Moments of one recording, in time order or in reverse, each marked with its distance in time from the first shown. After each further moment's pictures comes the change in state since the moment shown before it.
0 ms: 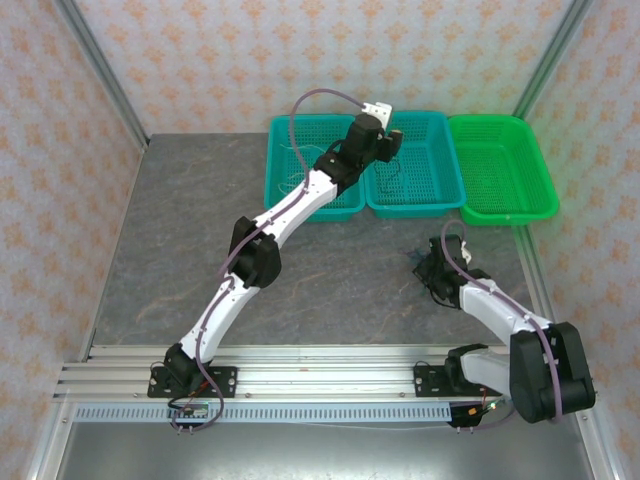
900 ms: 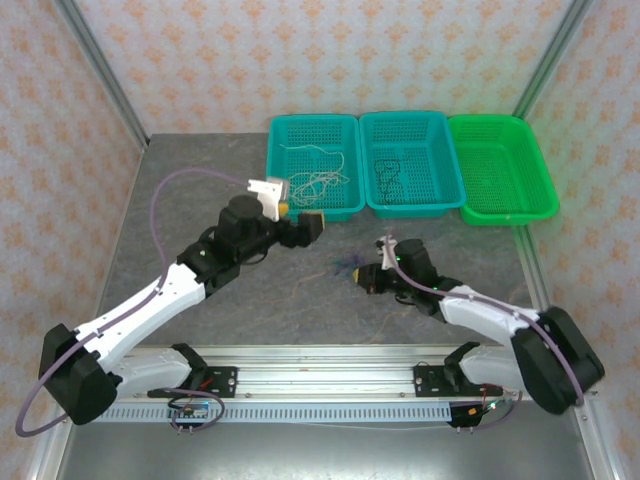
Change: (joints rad) left arm 0.020 -1.459 -1.738 0.164 0.217 -0.271; right arm 0.382 0.086 -0.030 0.425 -0.436 -0.384
